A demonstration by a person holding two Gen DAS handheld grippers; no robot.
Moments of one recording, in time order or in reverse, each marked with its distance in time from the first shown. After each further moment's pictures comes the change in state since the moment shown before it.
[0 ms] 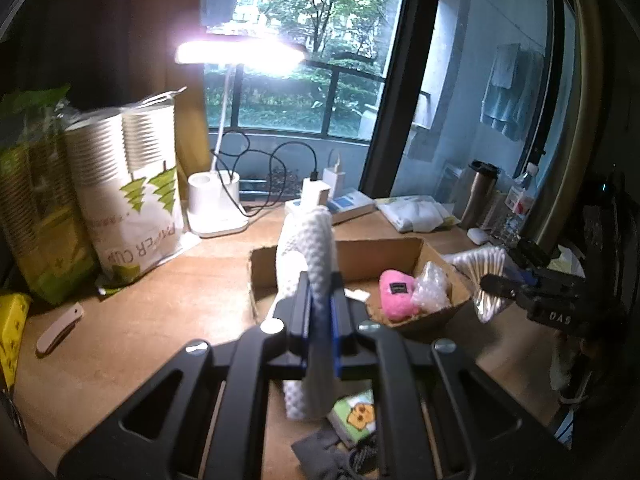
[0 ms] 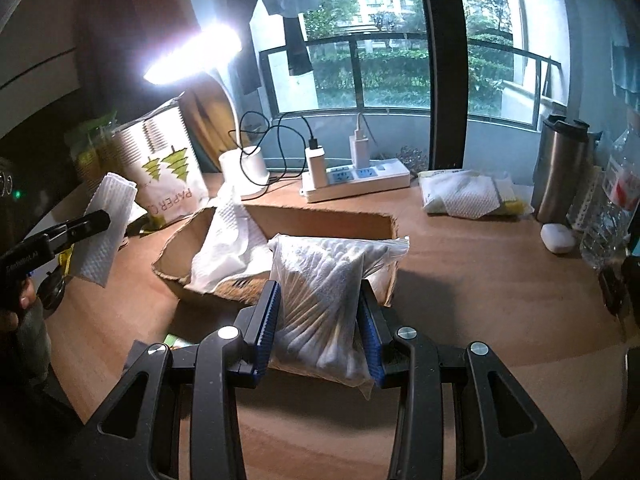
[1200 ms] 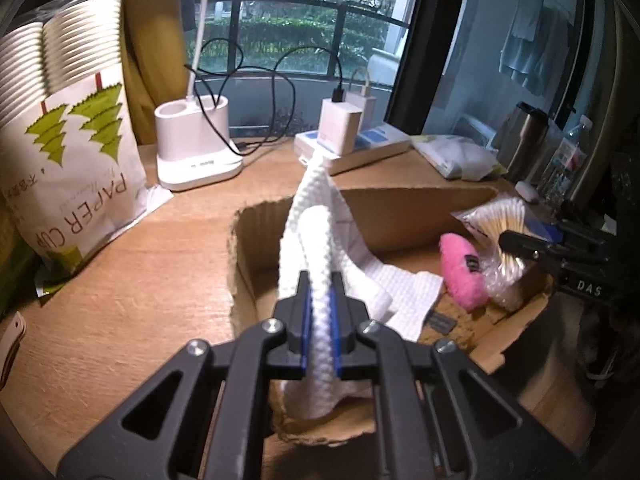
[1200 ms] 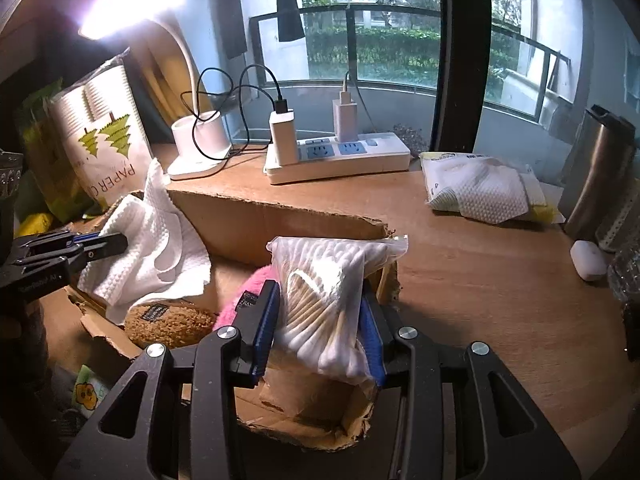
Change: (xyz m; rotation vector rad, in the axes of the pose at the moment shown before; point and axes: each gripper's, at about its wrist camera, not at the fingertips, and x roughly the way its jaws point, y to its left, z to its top) left arm 0.134 0.024 -0.016 0.008 0.214 0.024; right arm 0.102 -0.021 0.017 -0.060 0.116 -0.070
